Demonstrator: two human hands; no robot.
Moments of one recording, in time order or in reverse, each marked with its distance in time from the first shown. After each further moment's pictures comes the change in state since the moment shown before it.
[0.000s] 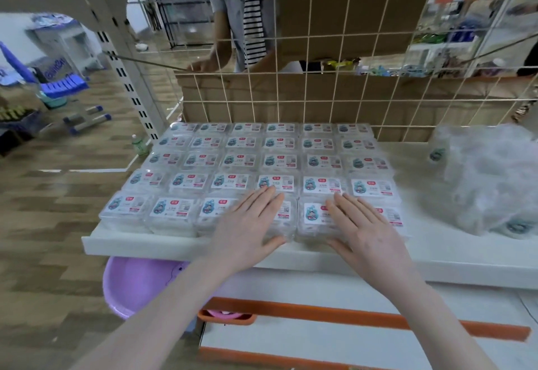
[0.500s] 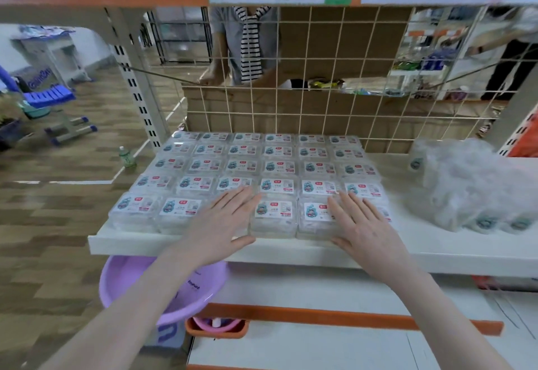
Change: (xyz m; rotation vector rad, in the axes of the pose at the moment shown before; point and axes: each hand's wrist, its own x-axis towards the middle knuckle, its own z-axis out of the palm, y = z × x) left_hand -0.025 -0.059 0.004 0.061 -0.118 0.072; right_hand -0.003 -0.002 -0.015 -0.176 -0.168 0.044
